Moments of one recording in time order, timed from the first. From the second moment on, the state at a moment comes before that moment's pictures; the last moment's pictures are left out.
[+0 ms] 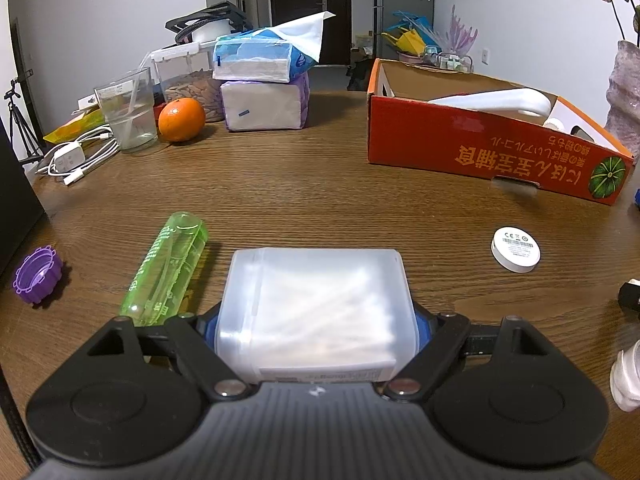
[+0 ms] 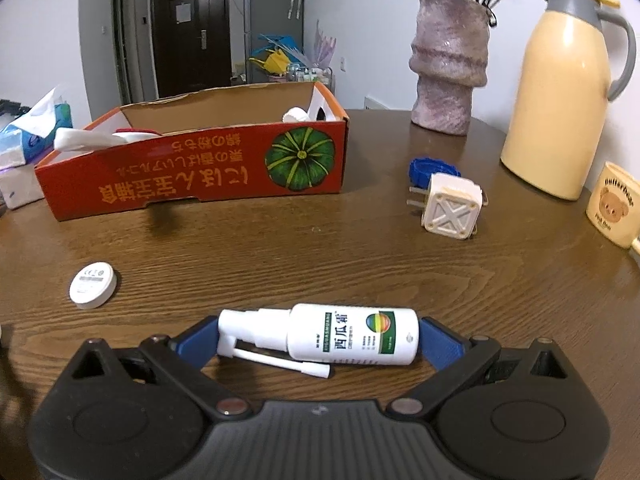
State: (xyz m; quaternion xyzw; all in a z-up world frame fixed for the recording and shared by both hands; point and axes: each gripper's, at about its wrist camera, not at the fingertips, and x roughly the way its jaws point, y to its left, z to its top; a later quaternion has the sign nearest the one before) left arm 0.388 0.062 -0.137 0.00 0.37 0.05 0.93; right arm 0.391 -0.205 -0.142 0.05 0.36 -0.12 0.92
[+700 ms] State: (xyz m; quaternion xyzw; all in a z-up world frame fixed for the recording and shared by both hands) left arm 0.375 0.064 -0.122 -0.01 0.33 0.06 0.94; right arm 0.374 -0.209 -0.130 0.06 0.31 -0.10 0.94
